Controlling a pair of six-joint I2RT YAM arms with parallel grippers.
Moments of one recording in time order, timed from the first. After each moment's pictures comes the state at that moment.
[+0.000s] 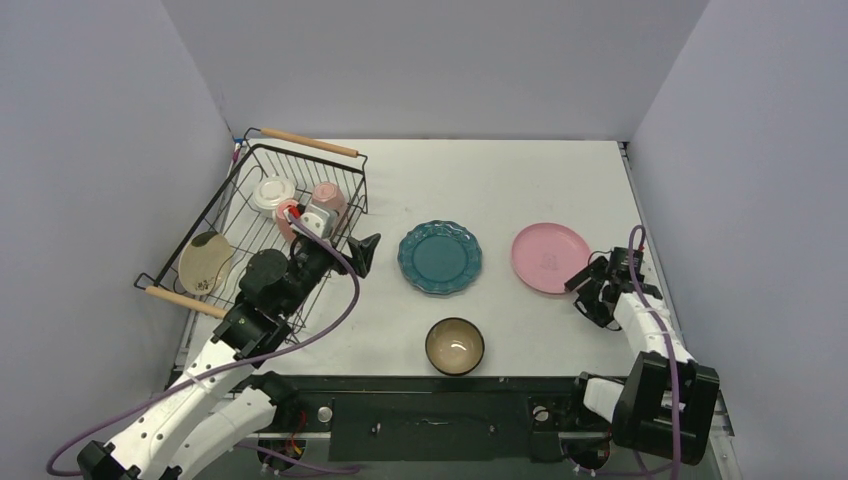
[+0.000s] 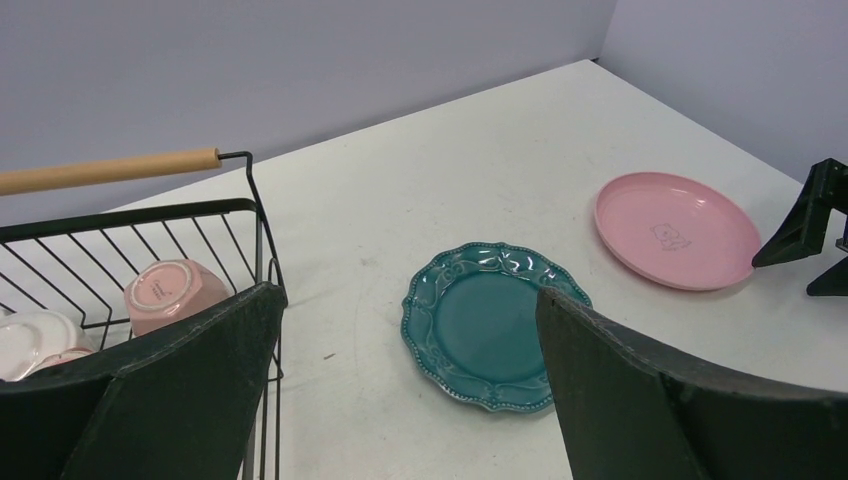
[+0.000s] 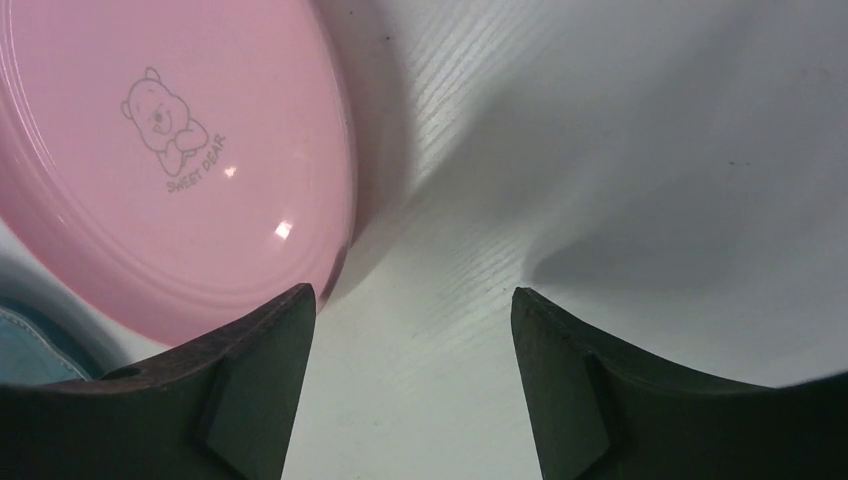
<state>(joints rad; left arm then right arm) -0.61 0.71 0.68 0.07 -0.07 -0.04 -0.26 1.12 0.54 -0.48 -0.03 0.67</state>
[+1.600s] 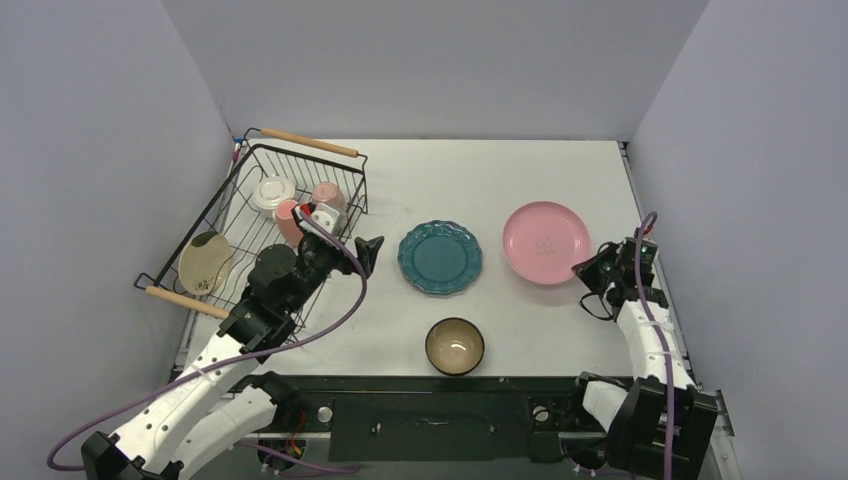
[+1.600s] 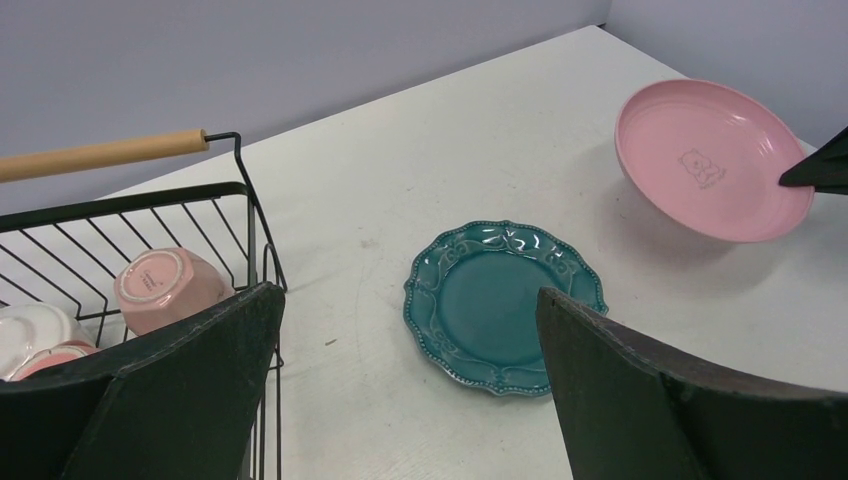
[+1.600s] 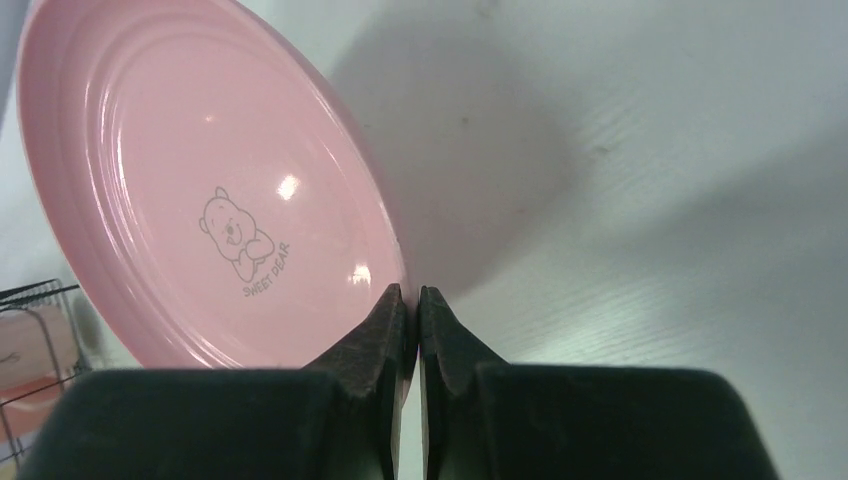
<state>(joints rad) -0.61 0.76 0.68 0.06 -0.06 -0.01 -0.28 1.04 0.54 -0.27 -0.20 0.64</state>
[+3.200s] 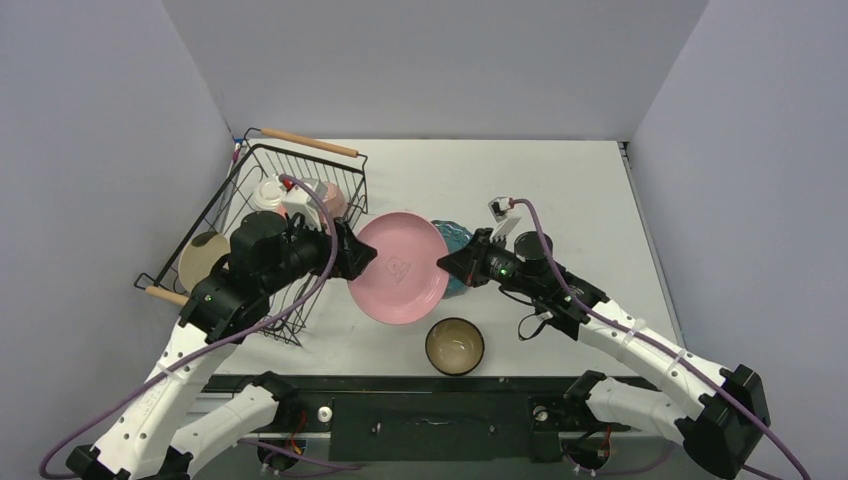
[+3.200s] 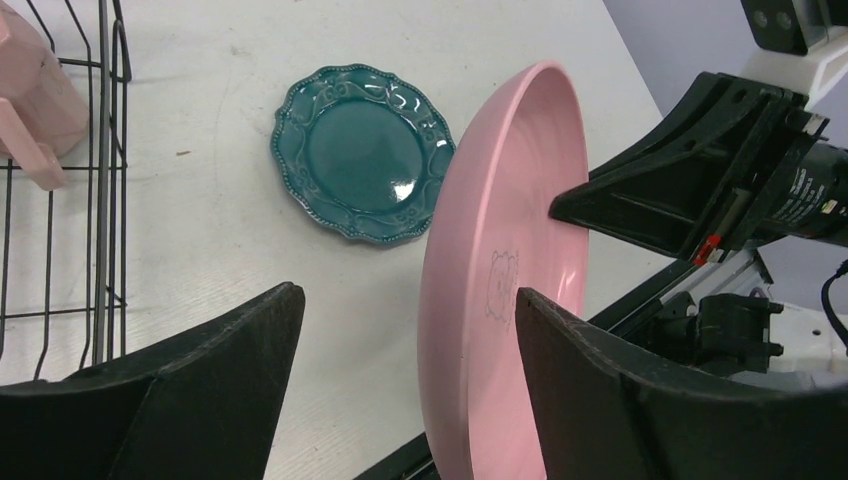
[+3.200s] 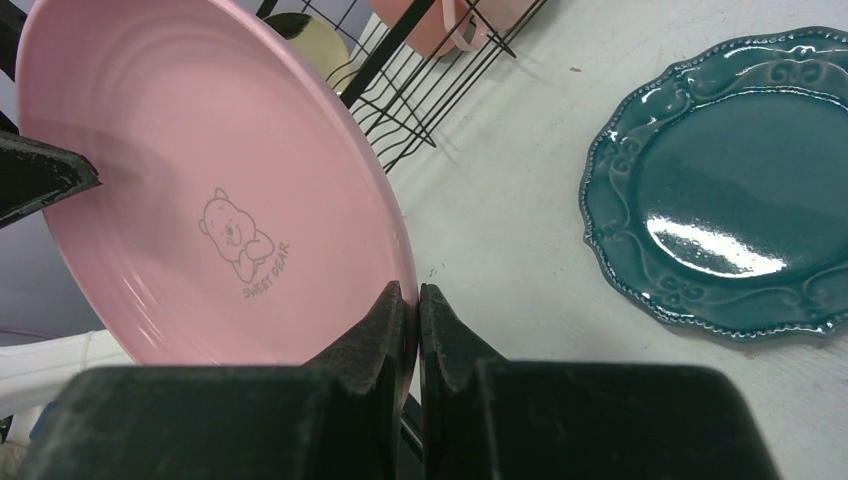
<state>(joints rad) -0.54 0.84 1.10 -0.63 0.12 -0.43 0.73 1.02 0.75 0.01 -0.20 0.69</state>
